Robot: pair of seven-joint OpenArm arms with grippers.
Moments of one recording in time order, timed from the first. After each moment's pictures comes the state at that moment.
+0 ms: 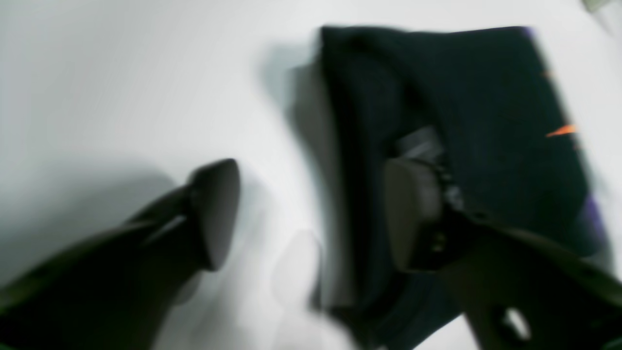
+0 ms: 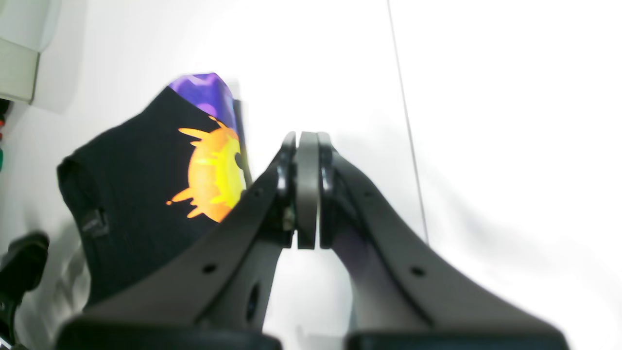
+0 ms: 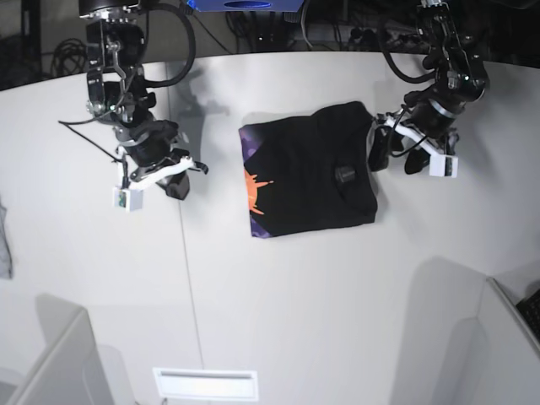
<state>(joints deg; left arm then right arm) 18.4 -6.8 -23.0 98.4 -34.4 -30.2 40.0 -13.3 8.9 -3.5 106.3 34.9 -9.4 -38.2</state>
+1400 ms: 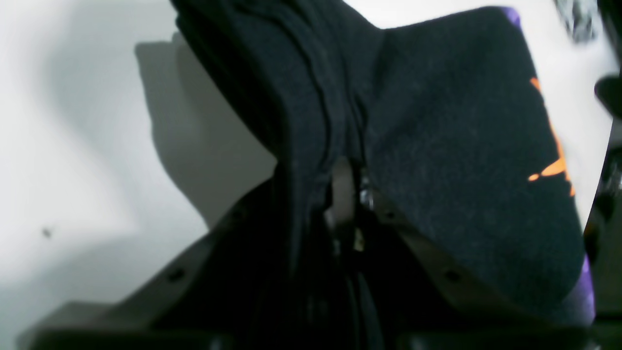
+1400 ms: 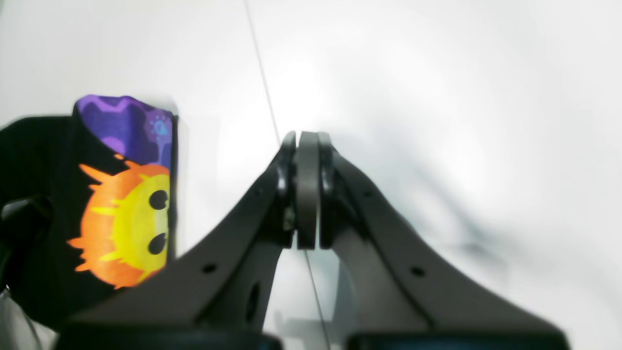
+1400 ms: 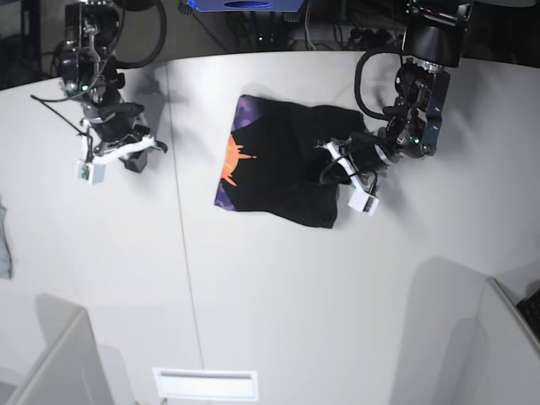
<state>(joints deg) 0.4 -18.5 11.8 75.1 -42.2 -24.6 35.9 -20.9 12.4 5.9 106.2 34.9 -9.0 -37.9</state>
